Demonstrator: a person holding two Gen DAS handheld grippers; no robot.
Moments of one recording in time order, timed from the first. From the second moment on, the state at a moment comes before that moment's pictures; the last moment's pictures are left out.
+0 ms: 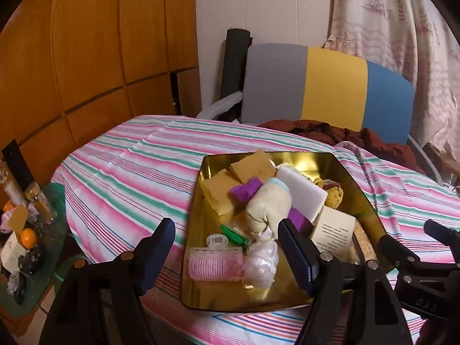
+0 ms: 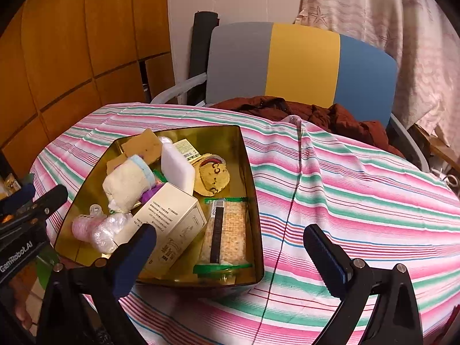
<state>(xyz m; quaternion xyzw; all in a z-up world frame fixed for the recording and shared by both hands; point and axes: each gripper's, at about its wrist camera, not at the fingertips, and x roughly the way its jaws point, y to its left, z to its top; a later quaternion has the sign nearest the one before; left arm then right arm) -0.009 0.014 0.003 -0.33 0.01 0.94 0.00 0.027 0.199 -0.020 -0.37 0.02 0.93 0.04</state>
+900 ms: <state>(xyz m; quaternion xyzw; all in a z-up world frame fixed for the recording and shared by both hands) 0.004 -0.002 -0.013 -0.35 -0.03 0.93 0.03 0.029 0.182 -0.025 -0.36 0.00 0.93 0.03</state>
